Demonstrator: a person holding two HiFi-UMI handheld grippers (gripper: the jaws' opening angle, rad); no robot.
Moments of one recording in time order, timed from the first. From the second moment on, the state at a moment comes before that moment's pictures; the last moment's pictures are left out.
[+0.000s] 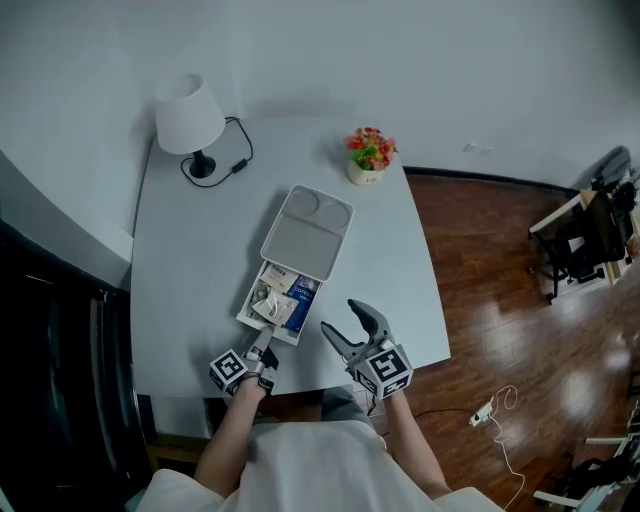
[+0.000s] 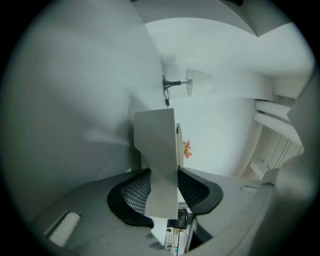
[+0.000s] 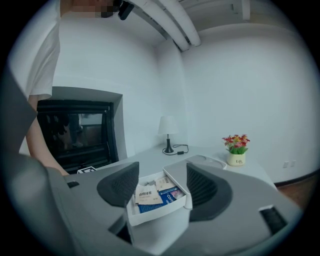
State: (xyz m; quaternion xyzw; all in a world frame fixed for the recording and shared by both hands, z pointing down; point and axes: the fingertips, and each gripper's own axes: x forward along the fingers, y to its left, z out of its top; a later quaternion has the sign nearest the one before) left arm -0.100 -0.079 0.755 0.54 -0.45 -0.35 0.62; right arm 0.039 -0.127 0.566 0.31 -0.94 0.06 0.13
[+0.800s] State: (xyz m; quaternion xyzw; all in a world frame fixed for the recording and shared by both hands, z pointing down) left arm -0.108 -0.004 0.760 0.55 -0.44 -0.31 0.64; right arm 0.001 -0.104 0.562 0.27 -0.95 0.05 0.12
